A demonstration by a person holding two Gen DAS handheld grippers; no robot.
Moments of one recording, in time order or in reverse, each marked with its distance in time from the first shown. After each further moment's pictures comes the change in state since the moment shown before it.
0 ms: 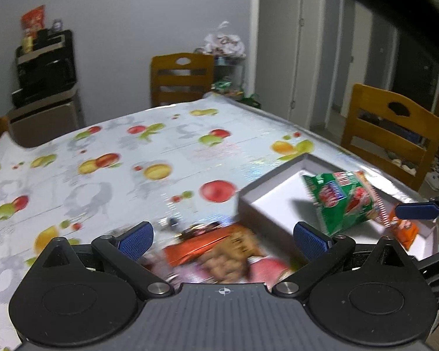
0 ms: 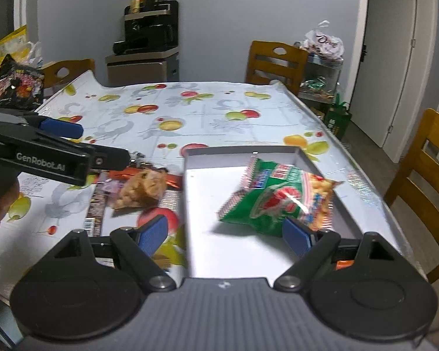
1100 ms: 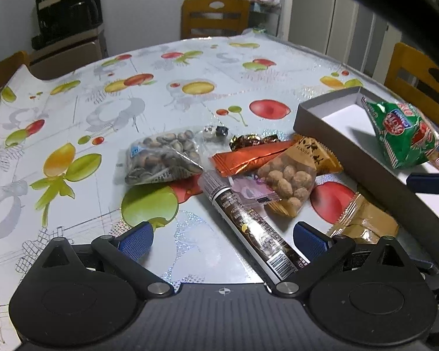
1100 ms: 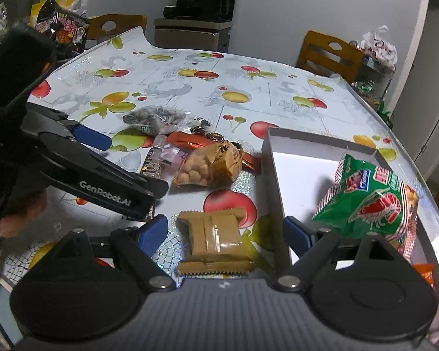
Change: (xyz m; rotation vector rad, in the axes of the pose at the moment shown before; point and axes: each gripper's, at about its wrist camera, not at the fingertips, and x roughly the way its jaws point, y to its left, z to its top) left arm 0.043 0.036 -0.058 -0.066 0.213 0.079; right arm 0.055 0.077 -0.010 -0.192 0.083 0.096
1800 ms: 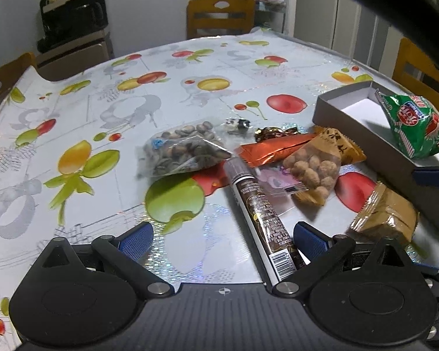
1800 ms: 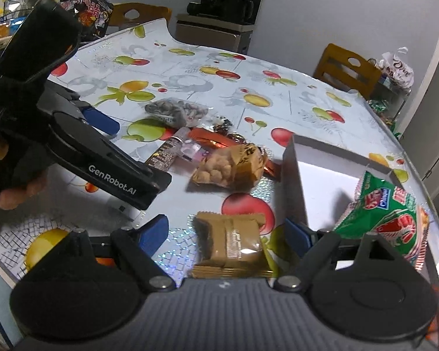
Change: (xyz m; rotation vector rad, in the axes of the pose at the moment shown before) left arm -0.001 0.017 -0.006 0.020 -0.008 0.040; right arm 0.008 0.019 -0.001 -0.103 -0.010 0.028
